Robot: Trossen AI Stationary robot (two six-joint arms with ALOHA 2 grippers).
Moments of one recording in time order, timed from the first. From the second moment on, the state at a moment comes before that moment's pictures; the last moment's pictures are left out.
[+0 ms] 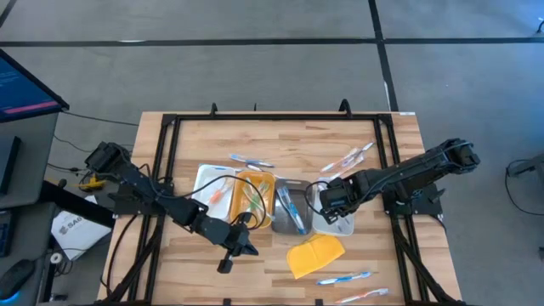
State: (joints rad) left arm -0.53 1.51 0.83 0.18 -0.11 -0.27; right arm 0.25 1.43 0.94 -0.99 -0.02 1.27
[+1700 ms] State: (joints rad) left arm -0.54 1.51 0.83 0.18 -0.11 -0.26; right arm 0.13 1.51 1.02 -0.96 0.03 0.98
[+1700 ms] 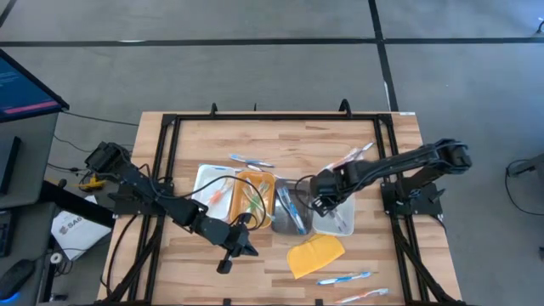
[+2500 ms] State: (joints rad) left arm -0.54 1.51 0.83 0.18 -0.11 -0.26; right arm 0.13 1.51 1.01 -1.00 0.08 1.05
